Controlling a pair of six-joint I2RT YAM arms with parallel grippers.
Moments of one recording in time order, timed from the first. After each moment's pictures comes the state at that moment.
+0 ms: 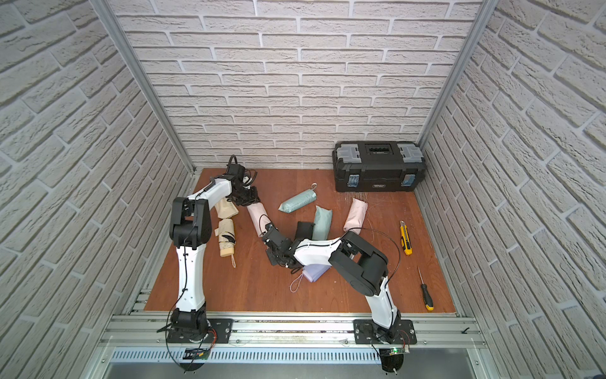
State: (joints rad) left arm -0.15 2.32 1.86 -0.71 0.31 -0.31; right arm 0.93 1.99 1.17 -0.12 0.20 0.39
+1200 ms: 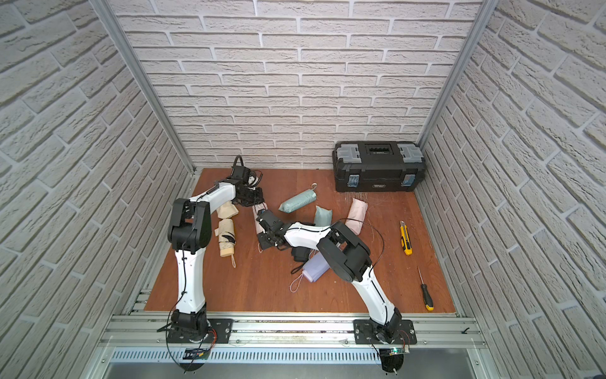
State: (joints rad) left arm -0.21 2.23 1.72 -0.55 0.29 -0.30; right arm 0.82 2.21 1.55 -0.29 0.00 0.36
